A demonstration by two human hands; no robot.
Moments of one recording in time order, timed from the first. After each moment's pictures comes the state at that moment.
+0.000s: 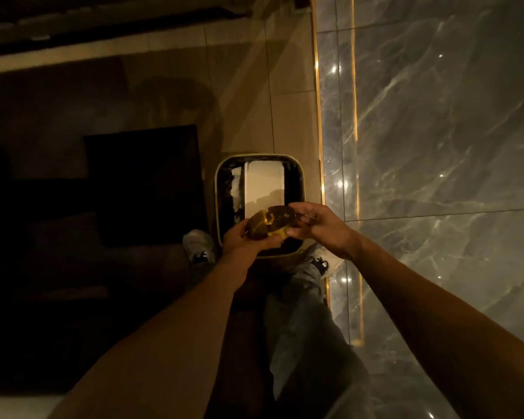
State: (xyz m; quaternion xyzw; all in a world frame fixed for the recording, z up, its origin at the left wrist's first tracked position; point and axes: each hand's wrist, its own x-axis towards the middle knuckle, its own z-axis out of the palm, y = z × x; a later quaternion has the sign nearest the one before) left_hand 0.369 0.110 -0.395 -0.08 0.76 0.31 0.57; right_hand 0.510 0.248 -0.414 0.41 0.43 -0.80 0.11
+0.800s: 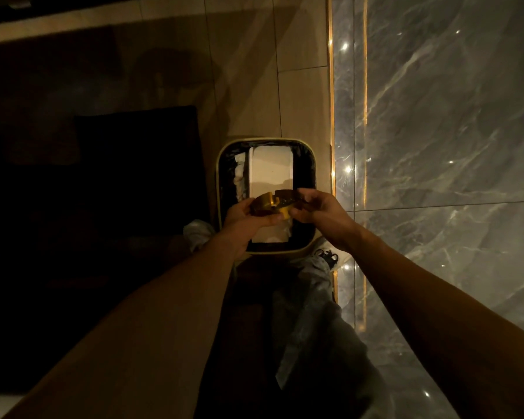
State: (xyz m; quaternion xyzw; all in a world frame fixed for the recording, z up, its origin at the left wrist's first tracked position) left_hand 0.341 0.118 -0.459 -0.07 0.74 0.31 0.59; right_hand 0.491 0.234 -0.460 0.47 0.40 -0.79 0.07
